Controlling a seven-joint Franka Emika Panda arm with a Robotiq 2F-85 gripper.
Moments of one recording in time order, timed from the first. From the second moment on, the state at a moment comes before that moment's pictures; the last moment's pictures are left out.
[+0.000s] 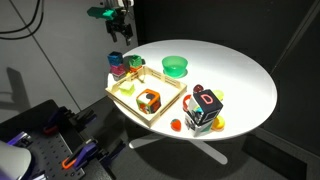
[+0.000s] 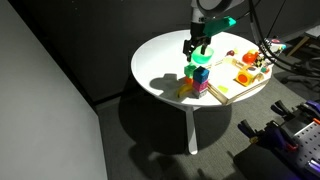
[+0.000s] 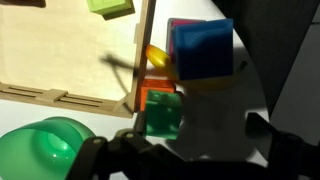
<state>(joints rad) 0.21 0.34 0.09 -1.98 -0.04 2.33 0.16</state>
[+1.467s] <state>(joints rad) 0.21 0.62 0.05 -1.71 -0.04 2.24 0.18</state>
